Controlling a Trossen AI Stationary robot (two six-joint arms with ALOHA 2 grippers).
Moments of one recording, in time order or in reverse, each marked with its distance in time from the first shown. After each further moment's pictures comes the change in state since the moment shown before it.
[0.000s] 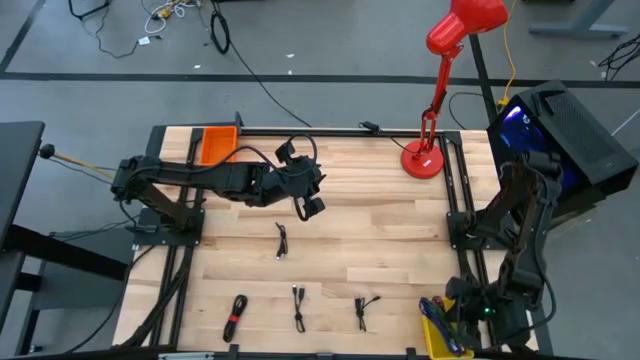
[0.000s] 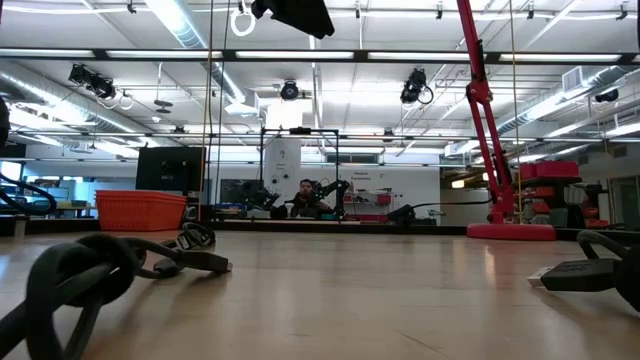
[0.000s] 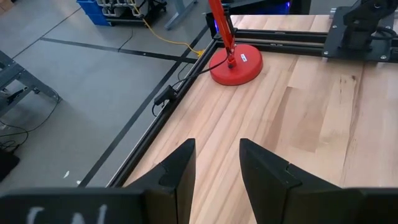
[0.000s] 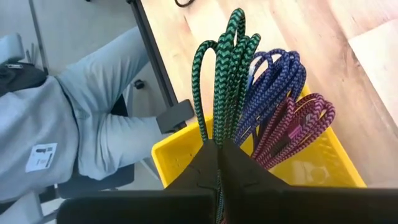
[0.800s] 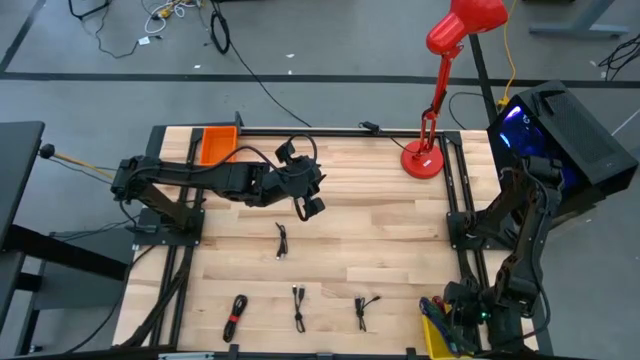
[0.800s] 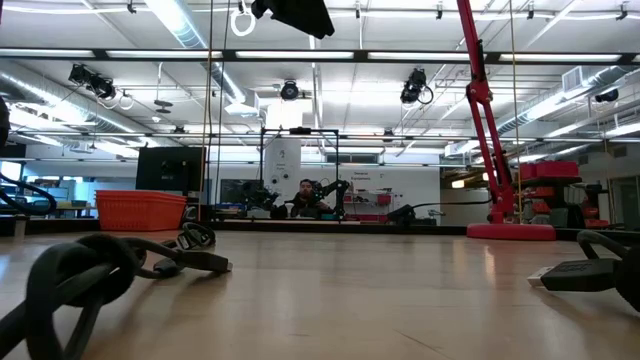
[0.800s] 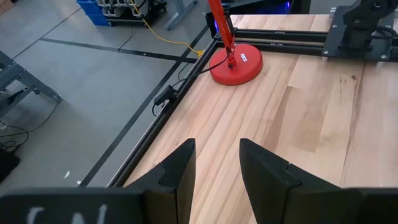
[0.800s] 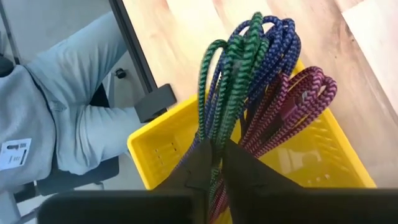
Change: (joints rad) left arm 0.000 0.000 0.000 -0.001 0.000 0.003; right arm 0.000 0.067 0.000 -0.003 -0.062 0.032
